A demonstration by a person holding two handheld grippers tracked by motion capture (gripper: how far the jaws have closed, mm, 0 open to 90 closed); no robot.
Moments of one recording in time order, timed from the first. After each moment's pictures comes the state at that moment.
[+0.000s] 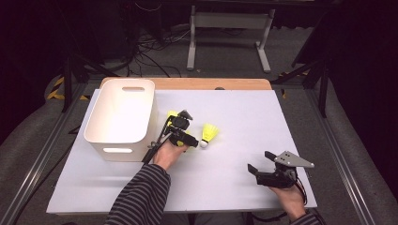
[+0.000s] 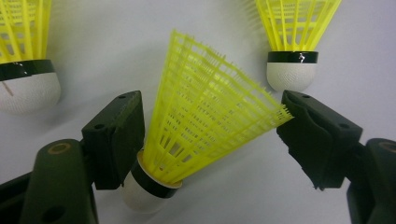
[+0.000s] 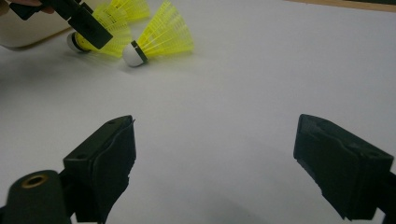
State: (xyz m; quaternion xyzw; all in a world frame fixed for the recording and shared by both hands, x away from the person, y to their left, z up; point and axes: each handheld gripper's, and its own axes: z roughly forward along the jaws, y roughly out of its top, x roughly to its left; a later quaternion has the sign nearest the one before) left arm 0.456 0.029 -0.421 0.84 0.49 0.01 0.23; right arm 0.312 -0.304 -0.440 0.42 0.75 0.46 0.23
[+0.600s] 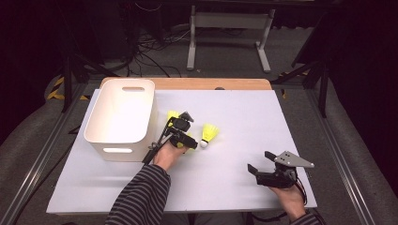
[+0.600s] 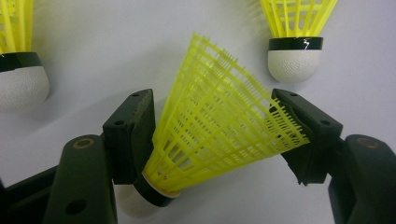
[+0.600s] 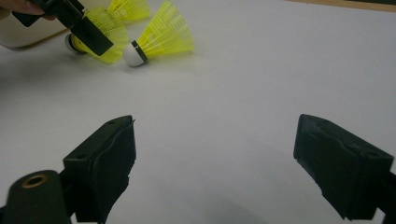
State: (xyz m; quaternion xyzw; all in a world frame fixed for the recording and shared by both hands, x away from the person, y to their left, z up) left arm 0.455 0.027 -0.424 0.85 0.48 0.00 0.21; right arm 0.312 -0.304 -0.440 0.42 0.75 0.46 0.23
